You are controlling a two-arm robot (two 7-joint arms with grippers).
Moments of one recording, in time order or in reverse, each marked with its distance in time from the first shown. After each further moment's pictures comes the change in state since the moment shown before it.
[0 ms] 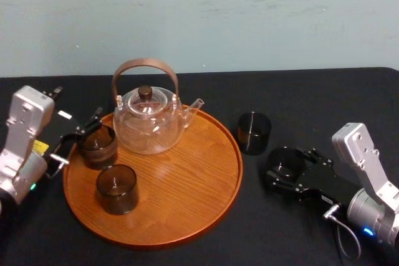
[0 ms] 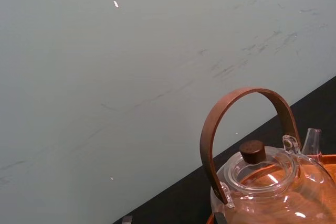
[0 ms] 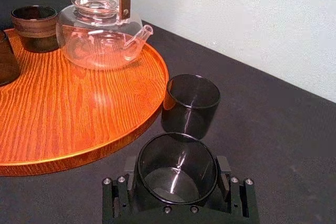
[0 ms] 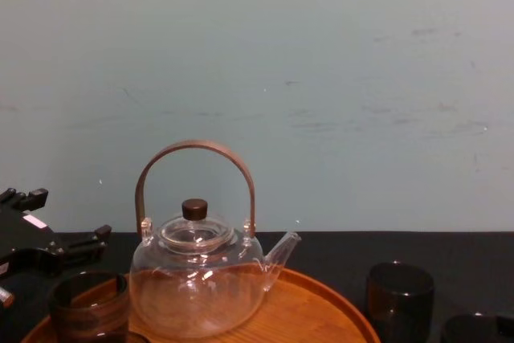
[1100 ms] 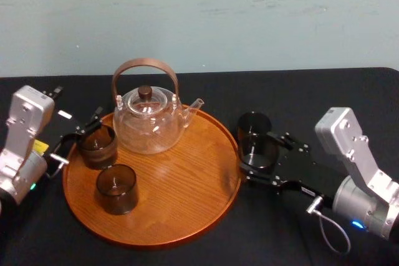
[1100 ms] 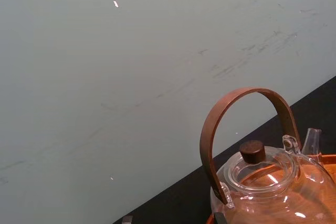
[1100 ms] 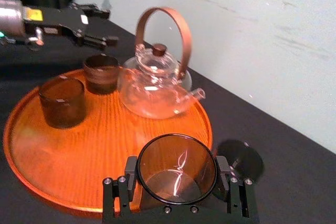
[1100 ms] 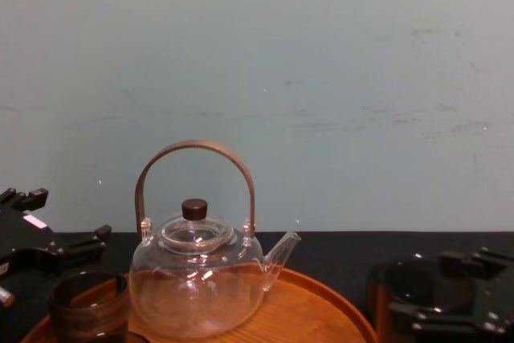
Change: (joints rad) left arm 0.000 0.000 0.000 0.000 0.000 0.000 0.000; right arm -0.024 0.036 -0.032 -0.220 -0.001 0.063 0.036
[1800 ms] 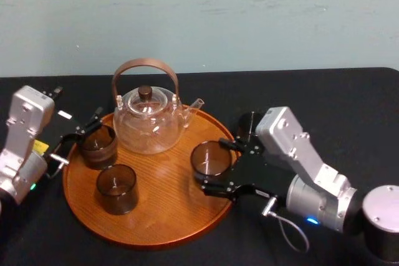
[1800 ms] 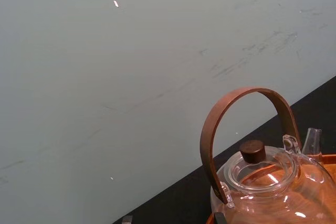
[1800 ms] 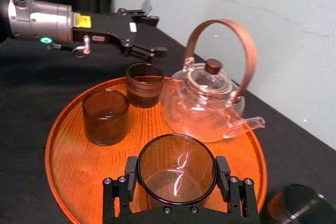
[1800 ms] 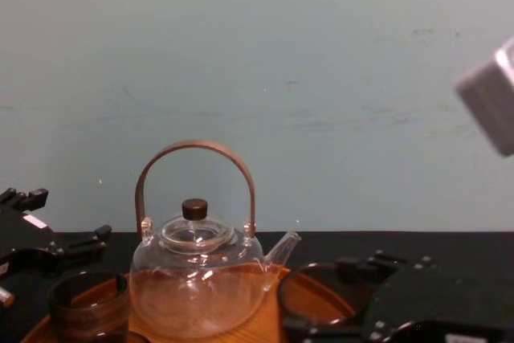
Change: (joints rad) left arm 0.000 0.000 0.000 0.000 0.000 0.000 0.000; right arm 0.132 -0.059 -0.160 0.031 -0.052 0.071 0.031
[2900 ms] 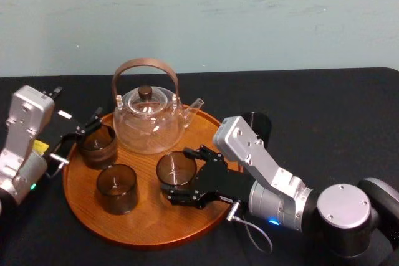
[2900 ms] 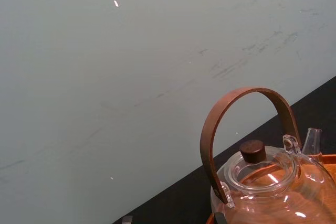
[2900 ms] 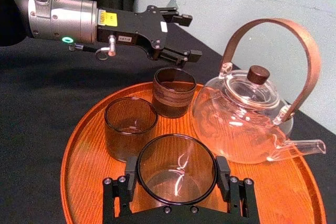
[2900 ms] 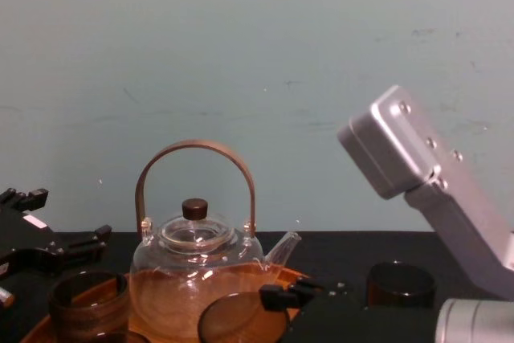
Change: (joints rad) left arm 0.000 0.000 0.000 0.000 0.000 0.000 0.000; right arm 0.097 -0.103 -0.105 0.150 -0.046 -0.043 0.030
